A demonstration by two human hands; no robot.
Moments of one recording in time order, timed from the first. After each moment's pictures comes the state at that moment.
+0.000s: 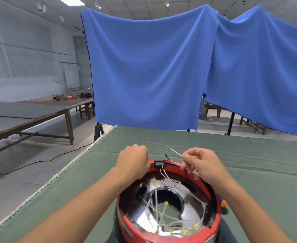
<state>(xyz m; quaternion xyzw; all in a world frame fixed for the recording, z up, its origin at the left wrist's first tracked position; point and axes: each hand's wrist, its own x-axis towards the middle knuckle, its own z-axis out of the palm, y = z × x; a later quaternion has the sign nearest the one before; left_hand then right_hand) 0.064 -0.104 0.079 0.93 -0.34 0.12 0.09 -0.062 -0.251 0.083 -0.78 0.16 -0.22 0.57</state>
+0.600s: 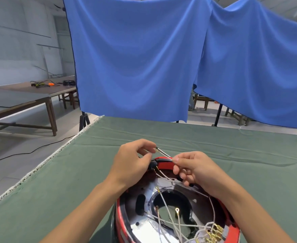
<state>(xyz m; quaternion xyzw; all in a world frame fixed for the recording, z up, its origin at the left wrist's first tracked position) 0.048 -0.111 0.055 0.74 -0.39 0.07 0.54 -0.057 -0.265 0.064 -0.71 0.17 -0.09 0.68</state>
